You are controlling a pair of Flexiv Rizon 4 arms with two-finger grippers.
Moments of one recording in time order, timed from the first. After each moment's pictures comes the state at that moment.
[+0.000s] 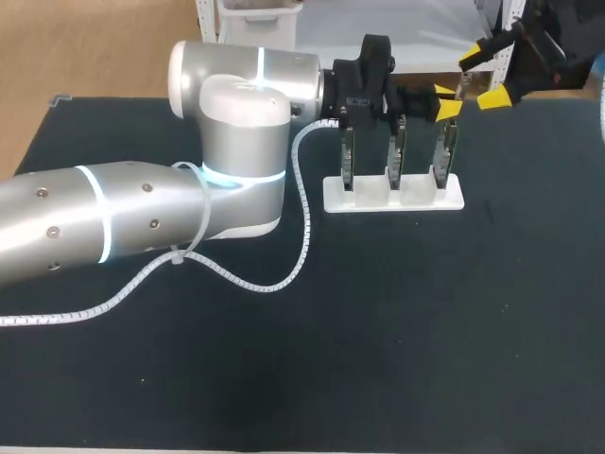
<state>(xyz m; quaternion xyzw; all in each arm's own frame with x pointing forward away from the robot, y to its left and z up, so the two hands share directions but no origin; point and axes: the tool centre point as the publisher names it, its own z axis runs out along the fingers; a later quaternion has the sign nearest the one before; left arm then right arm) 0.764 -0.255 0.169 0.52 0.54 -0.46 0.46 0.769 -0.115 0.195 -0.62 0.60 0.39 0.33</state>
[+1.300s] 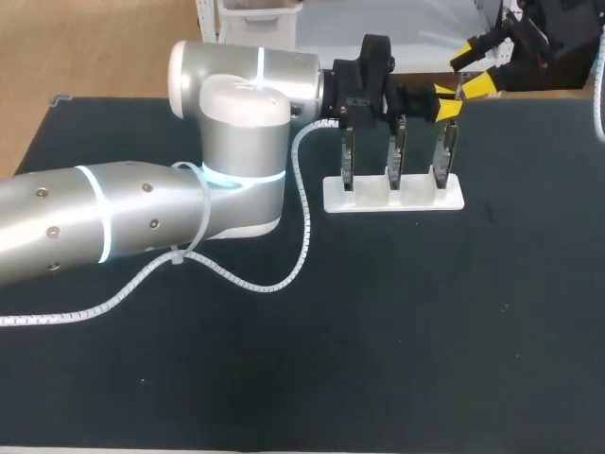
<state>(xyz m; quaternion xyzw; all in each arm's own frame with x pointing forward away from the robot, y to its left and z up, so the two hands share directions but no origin) 0.764 -0.255 0.169 0.52 0.54 -0.46 0.46 0.772 -0.102 0.201 -0.62 0.62 0.39 0.30</state>
